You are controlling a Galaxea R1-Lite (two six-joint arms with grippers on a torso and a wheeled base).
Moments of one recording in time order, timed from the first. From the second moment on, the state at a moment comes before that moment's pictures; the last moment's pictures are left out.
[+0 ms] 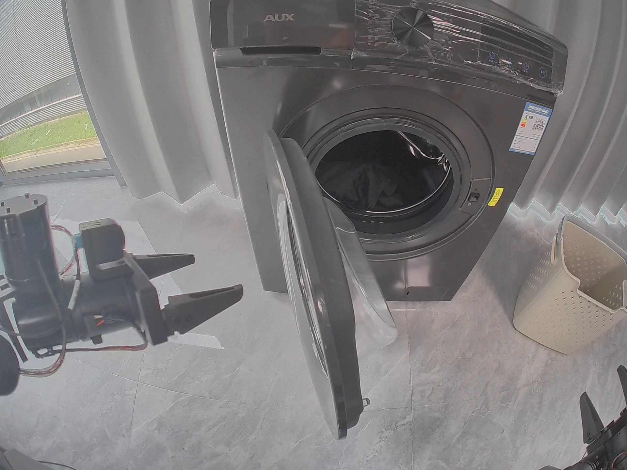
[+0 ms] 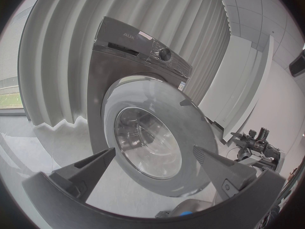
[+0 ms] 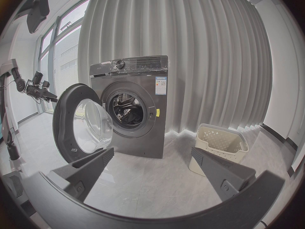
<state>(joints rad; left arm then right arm) -0.41 1.34 -0.59 -0.53 -0.39 -0.08 0.00 0.02 -0.02 -0.01 0.03 -0.02</state>
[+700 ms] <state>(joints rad) -0.59 1.71 -0.85 -0.80 -0.24 -0.32 0.00 0.02 -0.02 -0.01 0.03 -0.02</state>
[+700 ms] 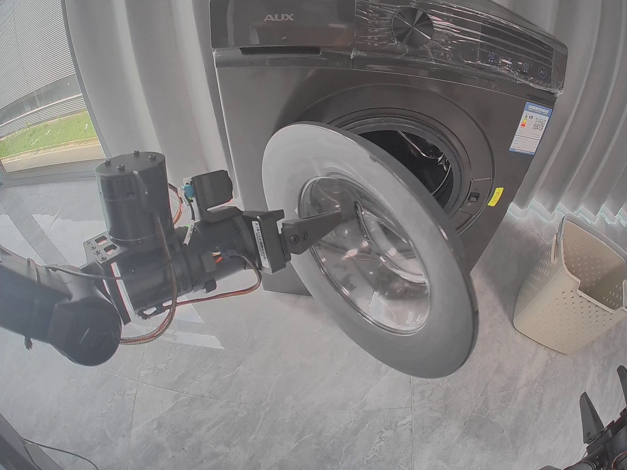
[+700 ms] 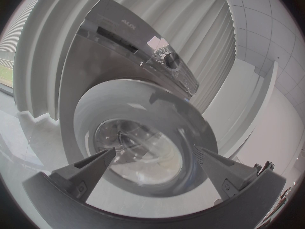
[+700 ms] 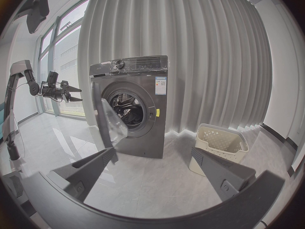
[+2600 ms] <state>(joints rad) -0.06 0.09 -0.02 -0.08 -0.12 -0.07 0.16 0.45 -0.27 -0.20 0.26 0.19</state>
